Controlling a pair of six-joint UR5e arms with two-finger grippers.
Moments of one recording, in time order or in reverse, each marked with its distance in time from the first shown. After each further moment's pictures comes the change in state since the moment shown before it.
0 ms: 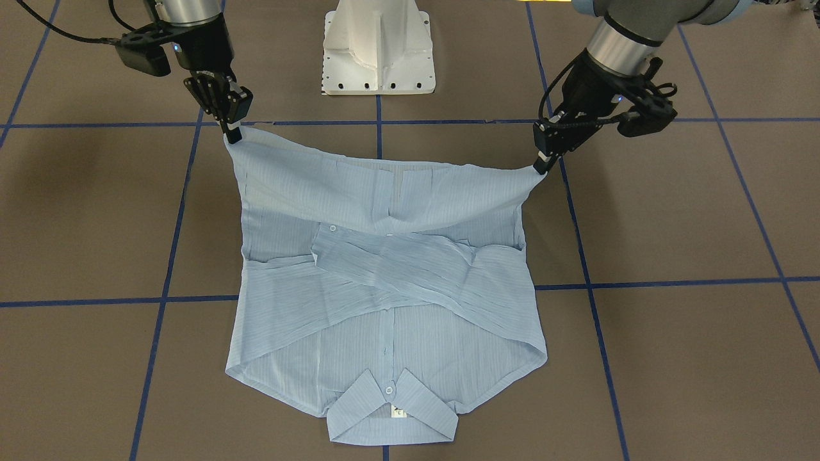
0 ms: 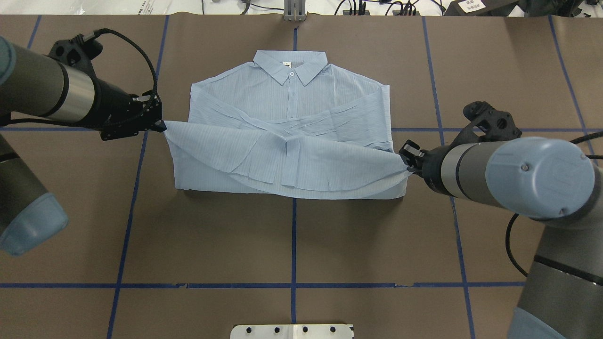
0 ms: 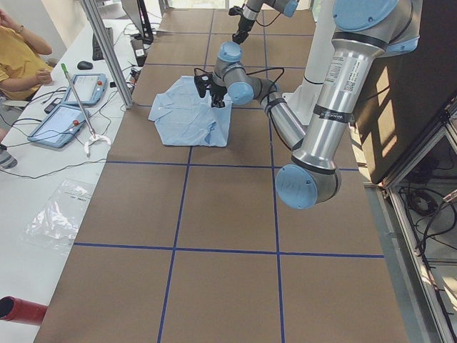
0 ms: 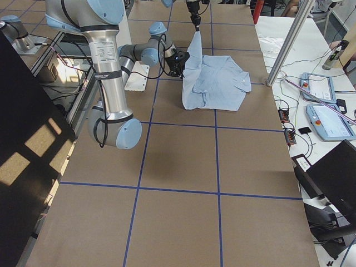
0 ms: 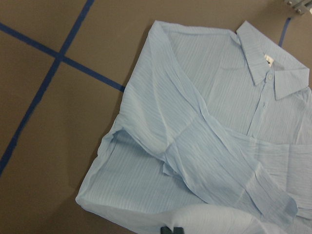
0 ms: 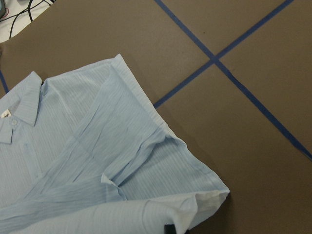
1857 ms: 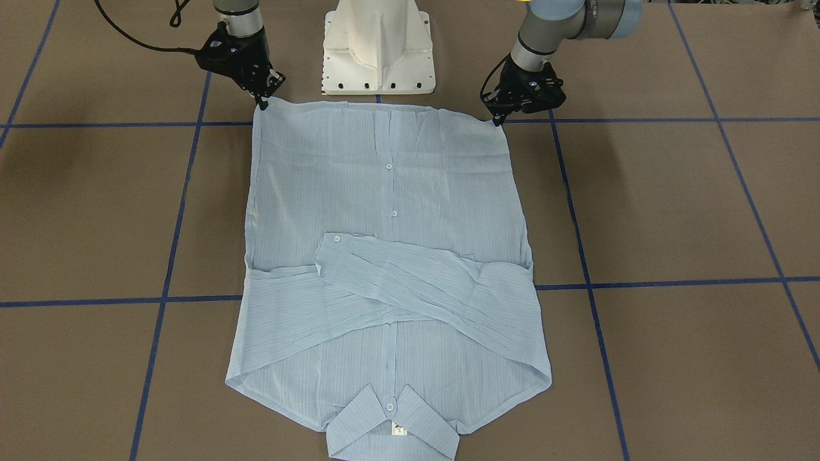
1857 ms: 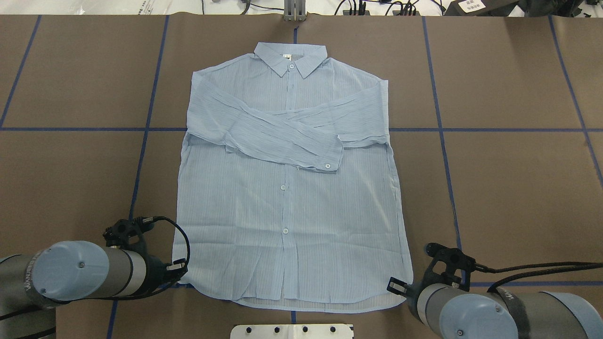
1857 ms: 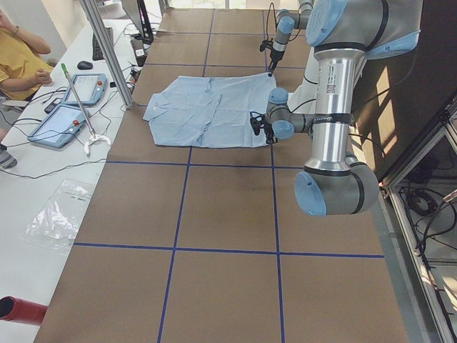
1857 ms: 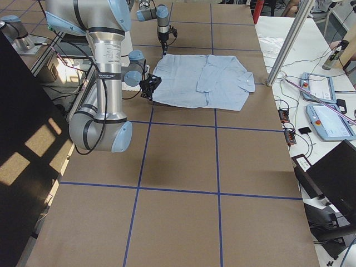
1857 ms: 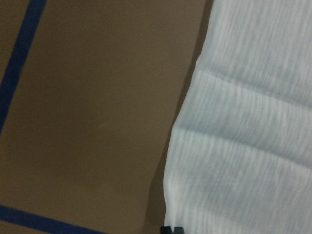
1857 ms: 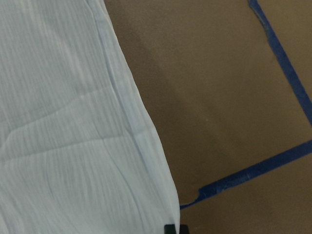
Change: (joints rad) left arm 0.600 0.318 -0.049 -0.177 0.291 -0.178; right arm -0.486 -0.246 -0.036 0.151 -0.121 0.086
